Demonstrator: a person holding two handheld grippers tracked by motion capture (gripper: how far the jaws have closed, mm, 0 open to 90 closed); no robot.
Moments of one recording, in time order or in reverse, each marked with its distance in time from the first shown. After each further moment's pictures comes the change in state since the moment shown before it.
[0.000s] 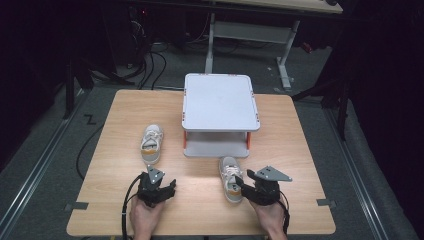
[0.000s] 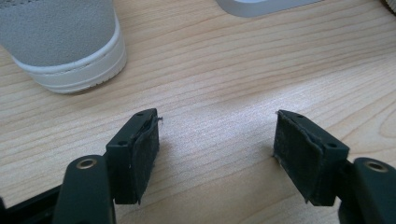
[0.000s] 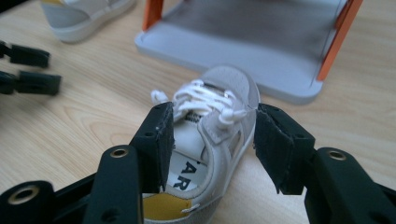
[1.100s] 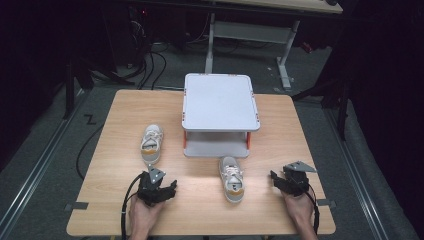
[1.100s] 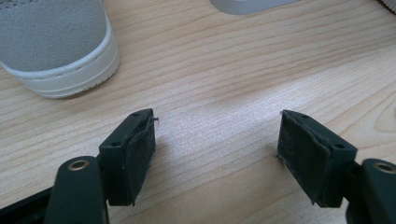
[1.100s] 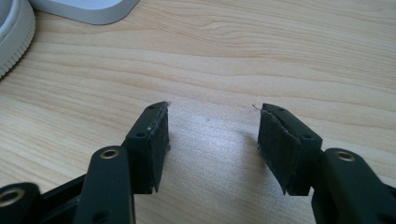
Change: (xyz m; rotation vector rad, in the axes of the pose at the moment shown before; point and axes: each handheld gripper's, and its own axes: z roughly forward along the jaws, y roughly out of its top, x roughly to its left) left arm 0.002 0.001 0.001 0.009 -0.026 0.032; right arm -0.122 -0.045 0.014 0.155 -0.247 0.054
